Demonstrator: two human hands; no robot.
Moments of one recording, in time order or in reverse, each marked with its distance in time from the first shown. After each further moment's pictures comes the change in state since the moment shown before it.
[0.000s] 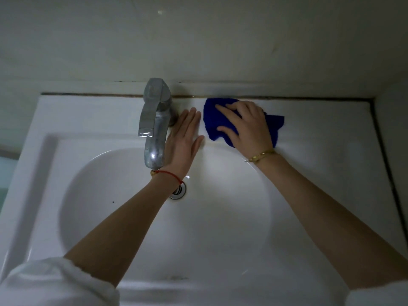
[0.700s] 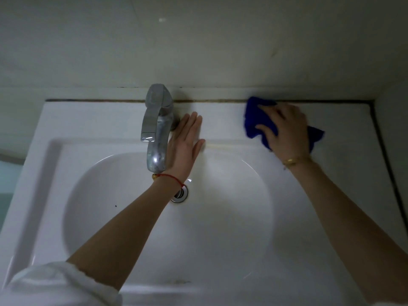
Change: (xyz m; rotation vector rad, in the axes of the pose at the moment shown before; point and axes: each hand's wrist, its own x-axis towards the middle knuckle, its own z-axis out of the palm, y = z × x) left_hand 0.001 -0.001 -0.001 -0.057 0.030 0.002; right_hand -0.030 0.062 -0.030 -0.051 0.028 0.193
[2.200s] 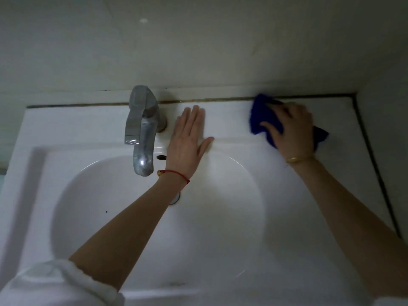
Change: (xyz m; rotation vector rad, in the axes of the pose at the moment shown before) left_hand 0.015 0.026 0.014 0.147 -0.059 0.089; right_hand -0.016 0.033 -0.011 -0.092 0.048 0.090
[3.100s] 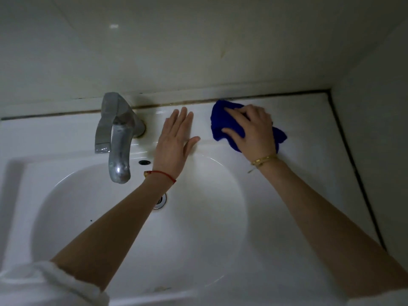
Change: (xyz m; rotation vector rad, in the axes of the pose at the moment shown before) left_hand 0.011 0.013 0.008 -0.063 -0.009 0.018; right_hand -0.005 -0.034 0.005 0.156 -0.037 -0.054
